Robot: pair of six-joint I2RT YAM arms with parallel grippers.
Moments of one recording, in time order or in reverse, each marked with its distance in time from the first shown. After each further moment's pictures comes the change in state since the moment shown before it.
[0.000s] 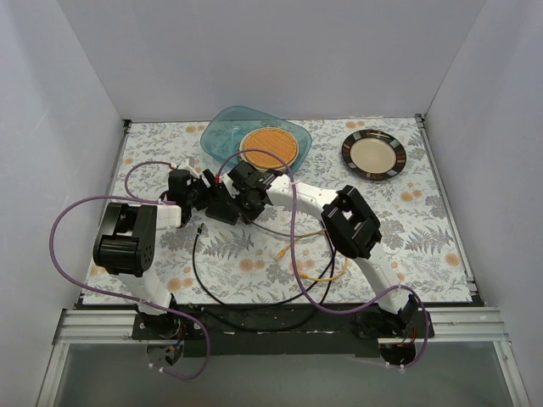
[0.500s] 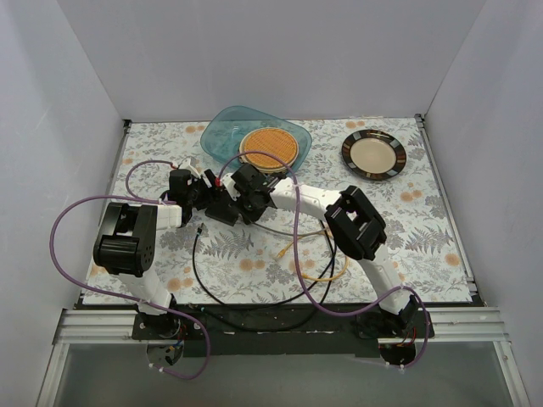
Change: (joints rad) left arm -0.006 0.000 0.004 -0.005 0.003 0.029; right arm -0.002 -0.053 -0.106 0.102 -0.028 -0.089
